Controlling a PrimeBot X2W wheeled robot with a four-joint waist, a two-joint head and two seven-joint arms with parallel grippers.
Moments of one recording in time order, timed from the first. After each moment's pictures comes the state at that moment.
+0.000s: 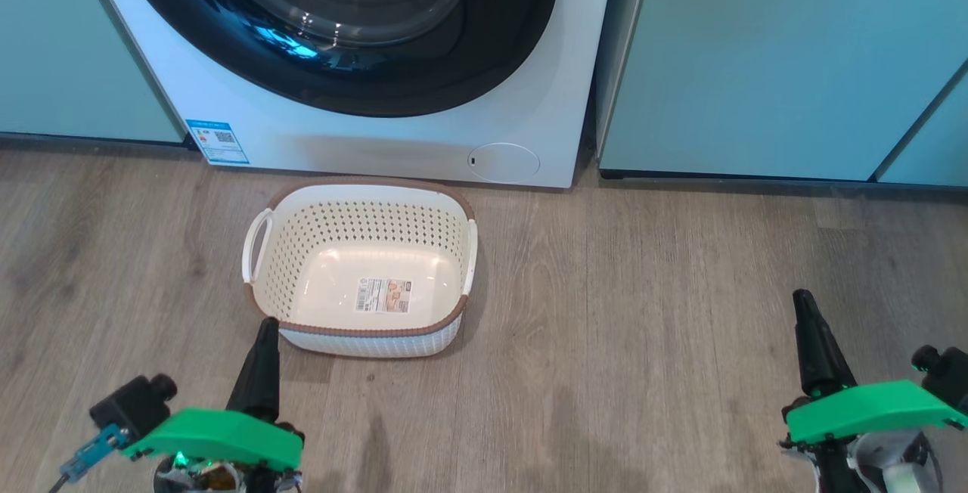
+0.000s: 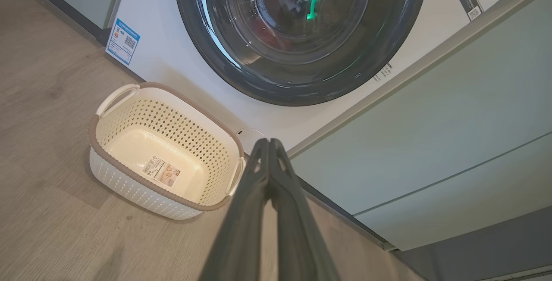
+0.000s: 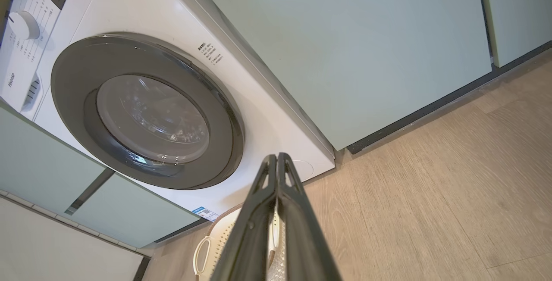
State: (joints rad) left arm 0.04 0.05 -0.07 0.18 -0.82 -0.05 -0.13; right arm 0.03 -0.05 -0.10 0.22 0.75 0.13 -0.10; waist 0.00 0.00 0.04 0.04
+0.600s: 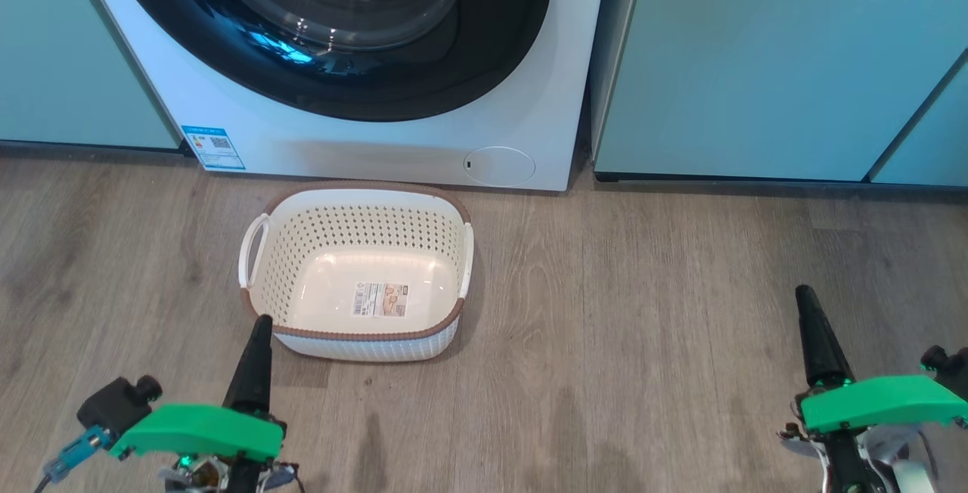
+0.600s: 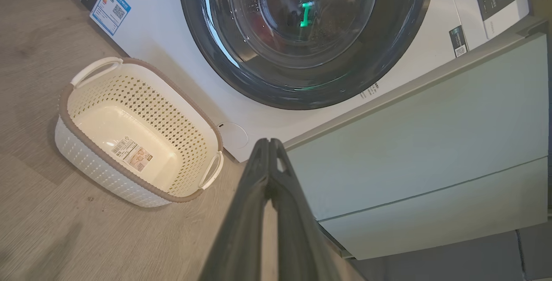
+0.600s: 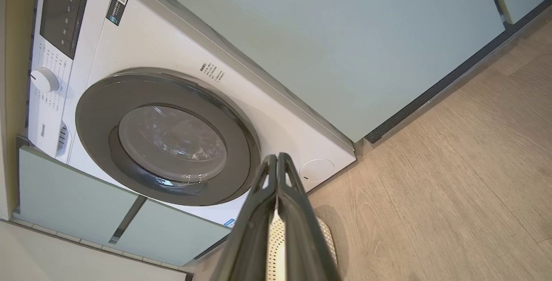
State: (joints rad) left arm 0.02 0.05 -0.05 0.20 -1.01 -0.07 -0.08; right arm 0.01 -0.05 -0.10 0.23 0.95 0.13 -0.05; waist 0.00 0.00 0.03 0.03
